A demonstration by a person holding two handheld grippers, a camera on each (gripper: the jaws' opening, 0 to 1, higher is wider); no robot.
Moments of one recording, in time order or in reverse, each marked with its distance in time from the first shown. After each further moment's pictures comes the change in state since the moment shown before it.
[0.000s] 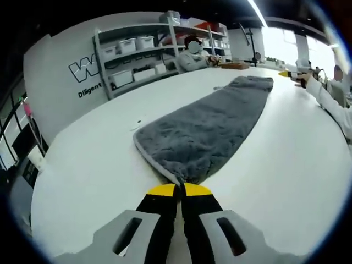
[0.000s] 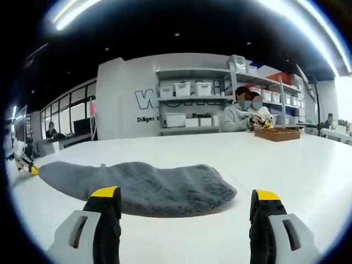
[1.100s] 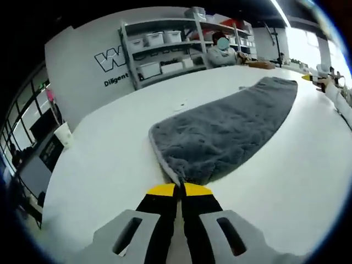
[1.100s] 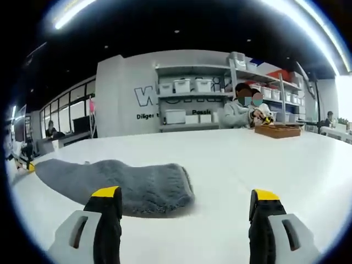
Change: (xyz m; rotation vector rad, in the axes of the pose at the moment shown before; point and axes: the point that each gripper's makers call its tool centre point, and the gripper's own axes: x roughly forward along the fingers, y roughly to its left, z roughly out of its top) left arm -0.037 0.068 -0.039 -0.098 0.033 0.182; right arm 0.001 0.000 -0.008 0.003 0.027 -0.001
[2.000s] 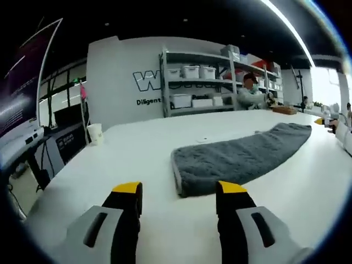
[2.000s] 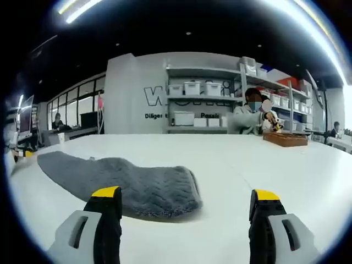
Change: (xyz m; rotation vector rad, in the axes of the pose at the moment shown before) left arm -0.058 0.004 0.006 -0.229 -0.277 0.211; right arm 0.009 0.023 0.003 -0.079 -0.031 0.071
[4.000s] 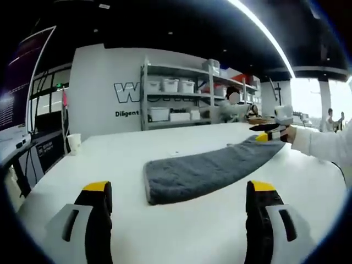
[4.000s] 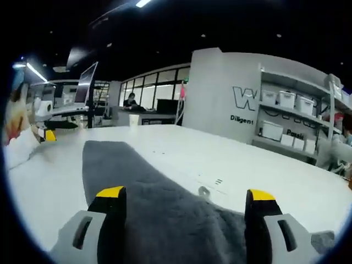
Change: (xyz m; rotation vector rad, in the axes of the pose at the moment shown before) left arm -0.014 -0.035 0.023 -0.016 -0.111 -0.236; right arm 0.130 0.354 0.020 -0.238 0.043 0.605
